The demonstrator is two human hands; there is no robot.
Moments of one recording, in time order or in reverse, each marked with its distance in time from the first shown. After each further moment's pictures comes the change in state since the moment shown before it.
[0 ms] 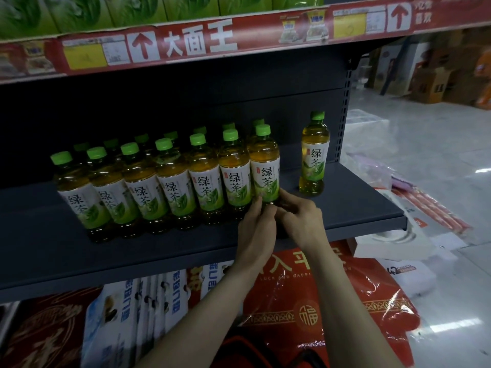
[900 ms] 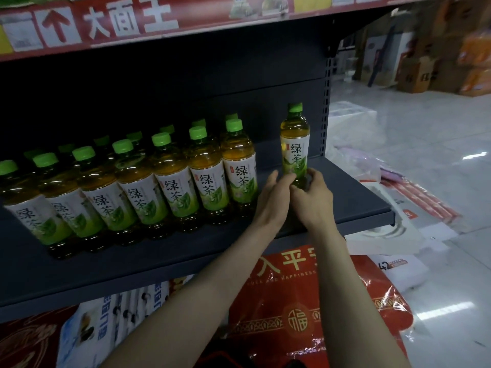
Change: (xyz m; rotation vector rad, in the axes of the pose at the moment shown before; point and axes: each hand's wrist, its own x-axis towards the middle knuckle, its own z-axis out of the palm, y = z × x) left_hand 0.055 0.026 0.075 -0.085 -0.209 -0.068; right_hand 0.040 0.018 -0.042 0.117 0.268 0.130
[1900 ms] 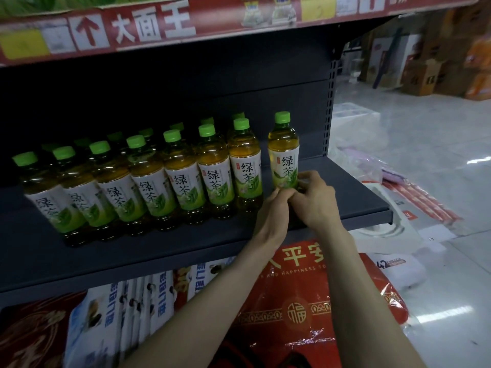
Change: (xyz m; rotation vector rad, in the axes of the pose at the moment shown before) left_hand -0.040 -0.012 -0.006 -0.099 0.016 -0.020; right_hand -0.014 -0.010 -0.010 -0.282 -0.108 -0.064
